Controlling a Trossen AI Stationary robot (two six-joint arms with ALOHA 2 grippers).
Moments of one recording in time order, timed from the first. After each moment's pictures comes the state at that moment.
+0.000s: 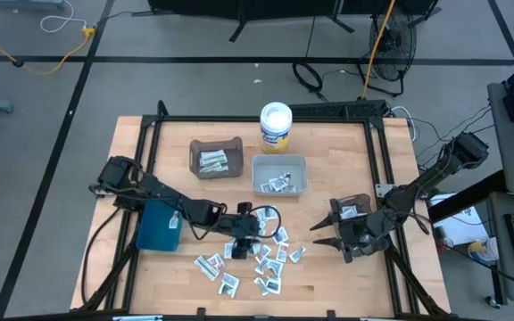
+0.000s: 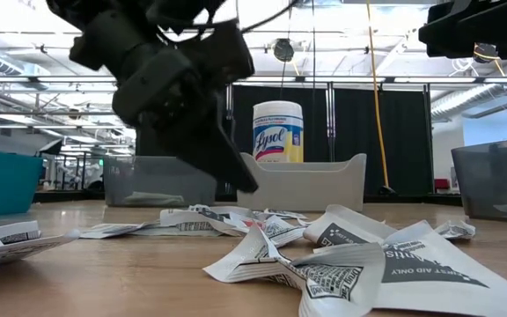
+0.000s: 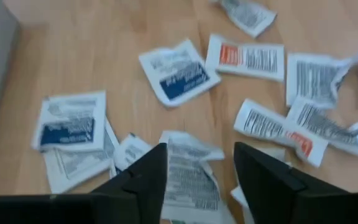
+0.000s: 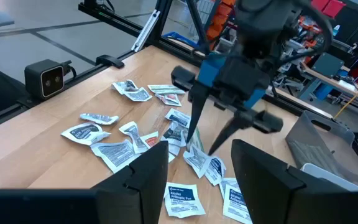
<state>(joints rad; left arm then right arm) -0.28 1.86 0.97 0.11 -0.11 -0.13 0.66 1.02 0.31 0.48 0.44 -0.23</state>
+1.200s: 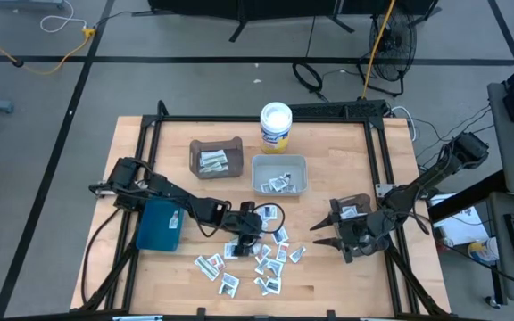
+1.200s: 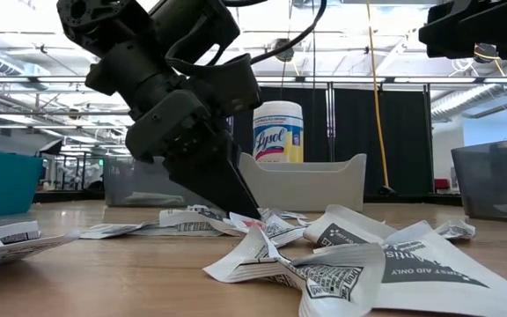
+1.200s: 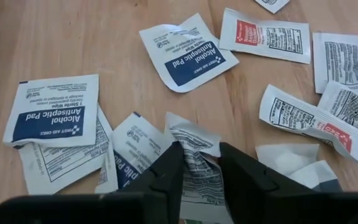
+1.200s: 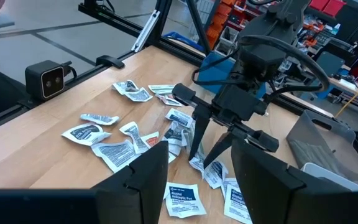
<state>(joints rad) -0.24 1.94 0.97 0.14 -0.03 -0.11 0.66 1.02 0.31 0.48 0.44 -0.22</state>
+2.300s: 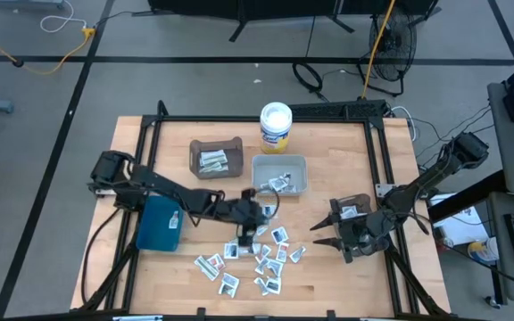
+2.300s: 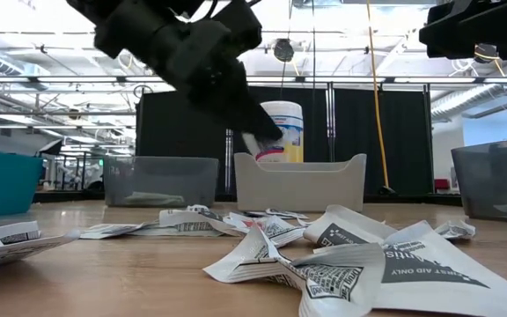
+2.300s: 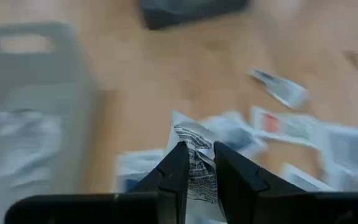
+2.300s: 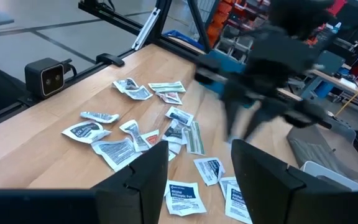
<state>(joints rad) -0.20 1.78 0.98 0.18 -0.14 -0.05 0.66 1.02 0.31 0.47 0.44 -0.22</state>
